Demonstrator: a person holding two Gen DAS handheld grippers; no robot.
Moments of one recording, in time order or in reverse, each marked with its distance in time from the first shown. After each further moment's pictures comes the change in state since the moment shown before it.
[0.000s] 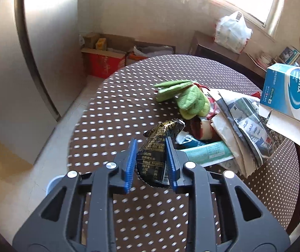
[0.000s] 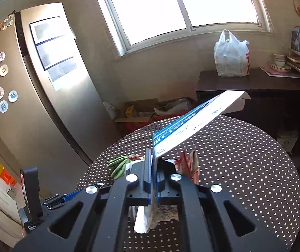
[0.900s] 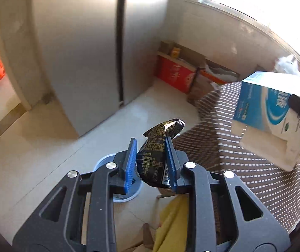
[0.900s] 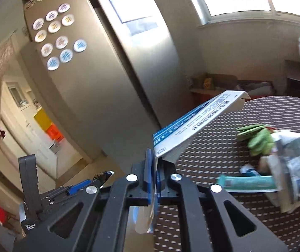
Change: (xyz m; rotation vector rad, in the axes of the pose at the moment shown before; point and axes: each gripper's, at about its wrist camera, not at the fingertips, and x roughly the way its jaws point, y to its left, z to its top) left arm -0.119 0.152 -0.074 -0.311 -0.081 0.309; right arm 0.051 0.199 -0.069 -0.194 0.221 0.437
